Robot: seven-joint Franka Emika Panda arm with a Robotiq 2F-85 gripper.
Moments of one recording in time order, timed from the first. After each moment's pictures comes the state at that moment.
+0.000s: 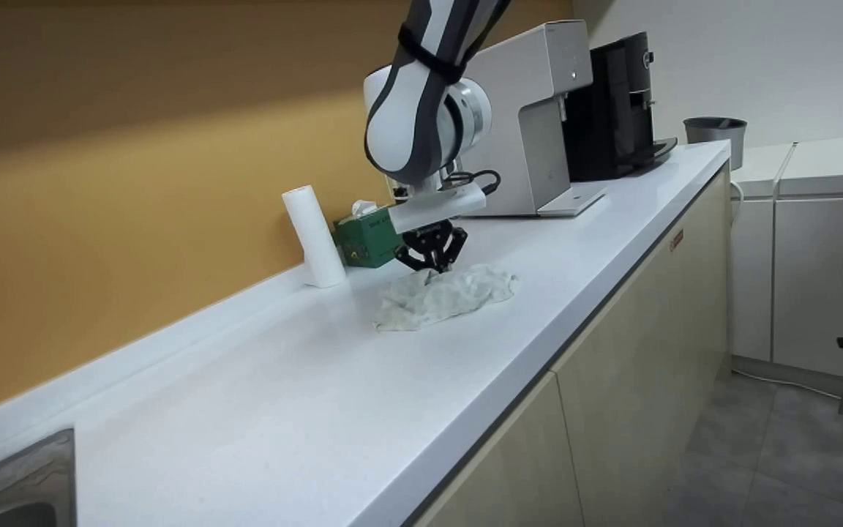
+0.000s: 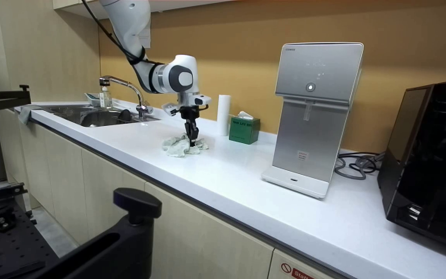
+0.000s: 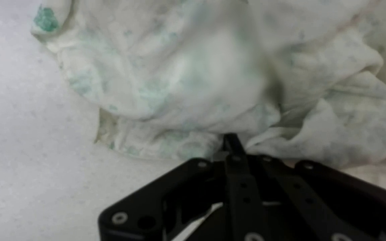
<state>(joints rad) 0.22 0.59 -0.15 -1.80 0.00 2.53 0.65</state>
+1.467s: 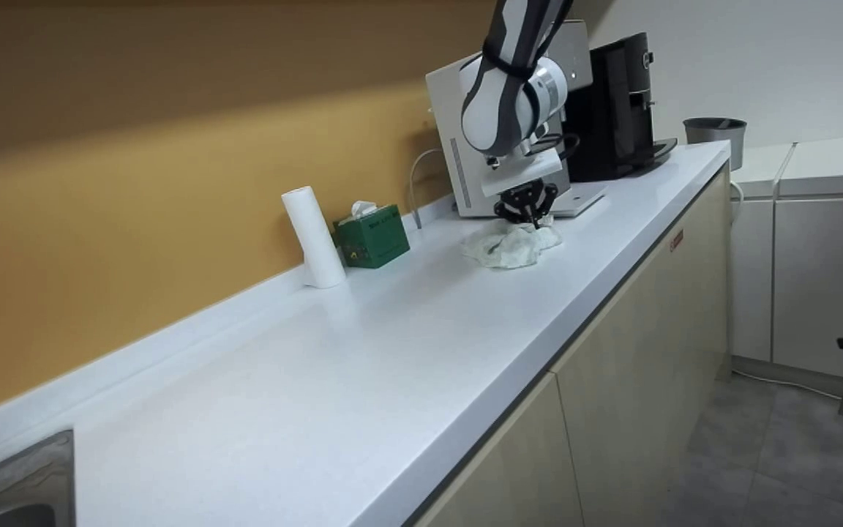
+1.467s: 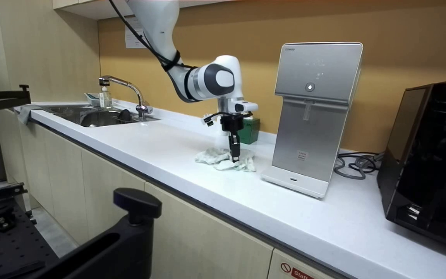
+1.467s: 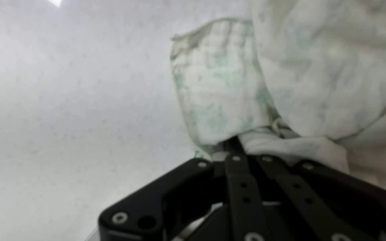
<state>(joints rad) 0.08 0.60 -0.35 -1.81 -0.06 2.46 0.77</state>
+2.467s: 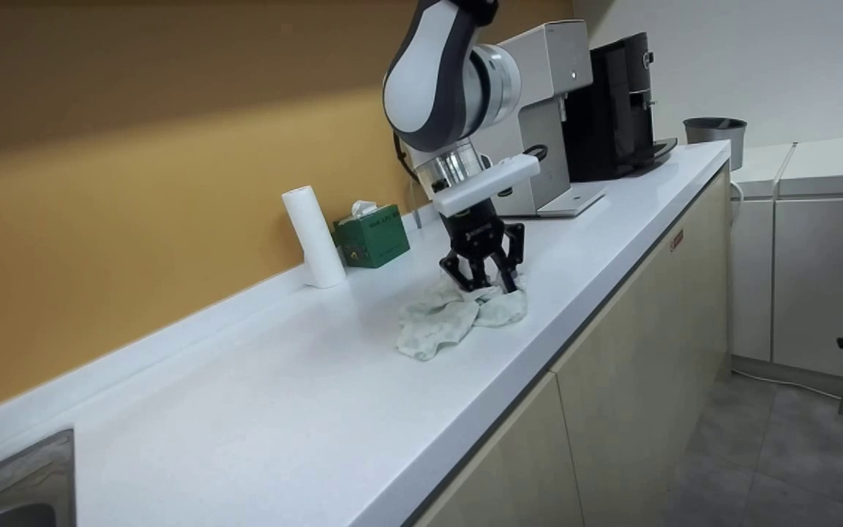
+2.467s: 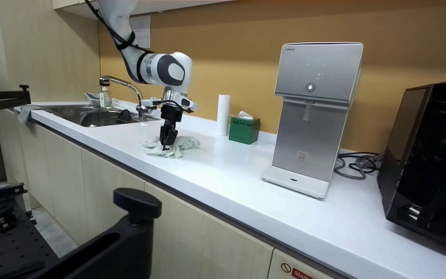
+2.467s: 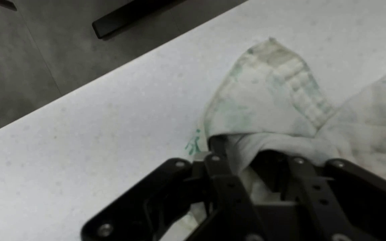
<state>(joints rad) 0.13 0.42 -0.03 -2.00 0.02 2.21 0.52</state>
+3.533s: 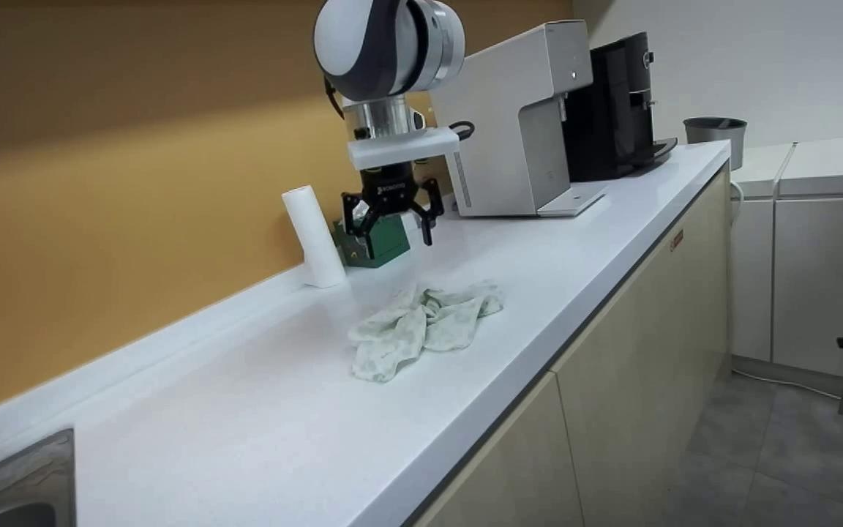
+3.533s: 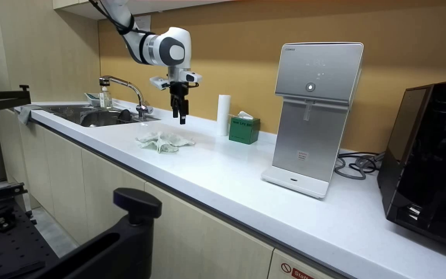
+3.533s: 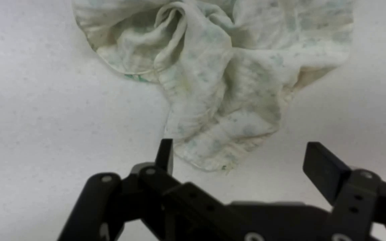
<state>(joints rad) 0.17 0.42 -0.01 -1.81 0.07 2.37 0.54</state>
